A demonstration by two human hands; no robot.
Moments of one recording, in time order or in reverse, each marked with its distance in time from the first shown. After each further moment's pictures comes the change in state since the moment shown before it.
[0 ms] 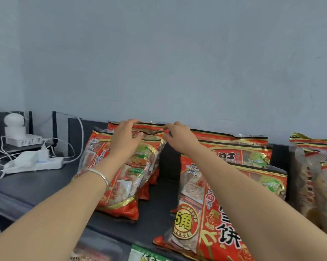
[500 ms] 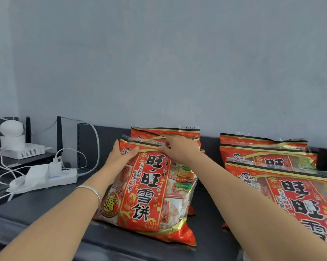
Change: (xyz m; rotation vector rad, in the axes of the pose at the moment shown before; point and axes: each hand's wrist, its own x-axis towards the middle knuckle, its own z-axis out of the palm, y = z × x) left_hand 0.045 -0.168 -0.039 -0.526 -0.403 -0.525; right_hand 0.059 -0.098 0.070 -0.205 -0.088 0.102
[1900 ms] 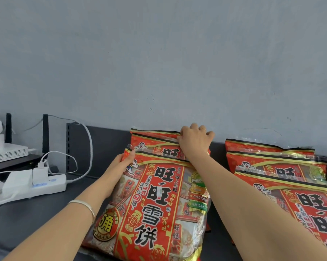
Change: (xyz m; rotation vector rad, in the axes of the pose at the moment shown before) left_hand 0.041 -0.033 0.002 -0.279 -0.238 -0.003; right_hand 0.051 0.022 0.017 -0.145 0.321 0.355
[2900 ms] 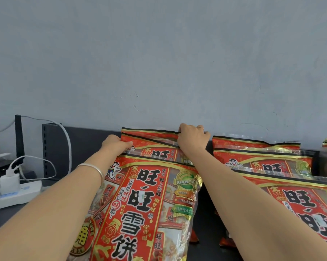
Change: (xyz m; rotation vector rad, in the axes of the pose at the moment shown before) left_hand 0.058 0.059 0.039 0.492 0.279 -0.053; right_hand 0.010 0.033 -0.005 0.045 -0.109 0.088
